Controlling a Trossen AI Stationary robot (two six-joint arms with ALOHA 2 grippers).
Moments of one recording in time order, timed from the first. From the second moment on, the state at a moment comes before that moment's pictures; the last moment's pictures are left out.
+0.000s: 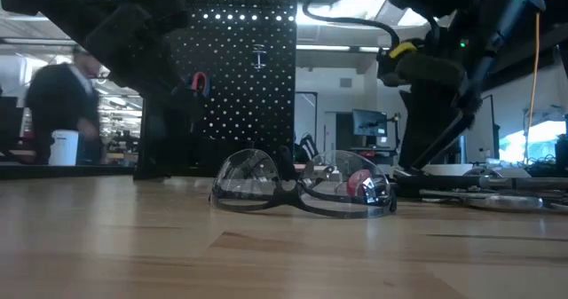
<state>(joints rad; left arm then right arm) -0.37 1.34 0.58 0.01 -0.57 -0.39 0.27 1.60 0.86 -0.42 0.27 0.86</state>
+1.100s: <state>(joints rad) -0.37 1.34 0.58 0.01 -0.57 -0.39 0.27 1.61 0.82 -0.31 0.26 0.83</state>
